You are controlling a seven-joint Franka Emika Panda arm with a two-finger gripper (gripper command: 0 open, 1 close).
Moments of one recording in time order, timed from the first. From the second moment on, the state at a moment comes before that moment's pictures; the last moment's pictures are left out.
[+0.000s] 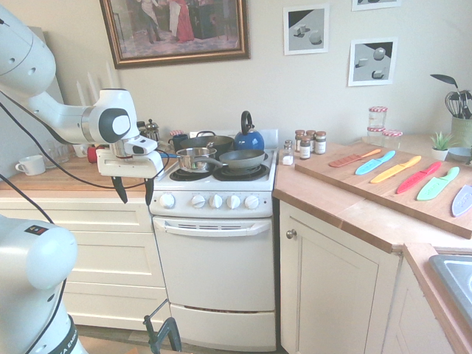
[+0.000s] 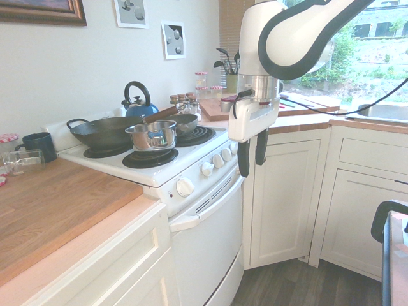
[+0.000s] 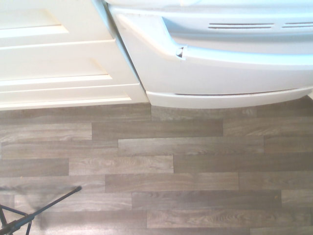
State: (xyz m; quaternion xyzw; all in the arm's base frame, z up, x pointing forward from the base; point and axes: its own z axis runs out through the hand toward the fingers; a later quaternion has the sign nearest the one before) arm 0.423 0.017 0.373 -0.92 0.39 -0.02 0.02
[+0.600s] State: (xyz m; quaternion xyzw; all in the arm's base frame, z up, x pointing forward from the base) arm 0.456 -0.099 0.290 -0.90 0.43 -0.04 -0.03
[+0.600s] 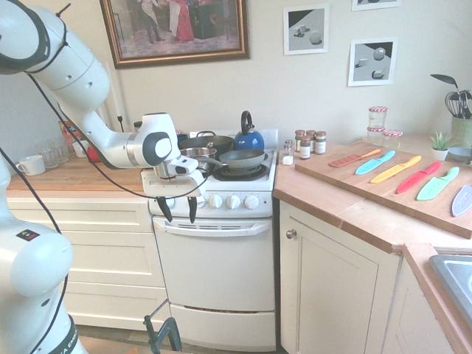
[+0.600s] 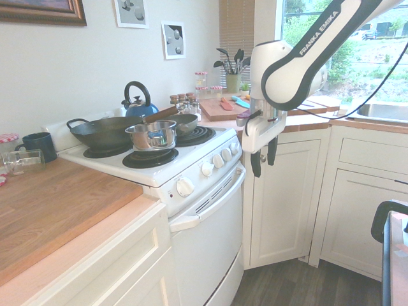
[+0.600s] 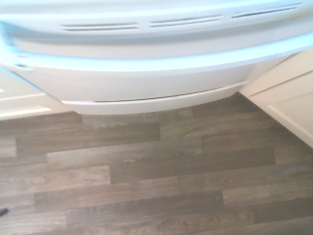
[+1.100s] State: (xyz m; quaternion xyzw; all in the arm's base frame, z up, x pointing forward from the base) arm 0.552 -0.113 0.247 -0.90 0.43 -0.06 -0.01
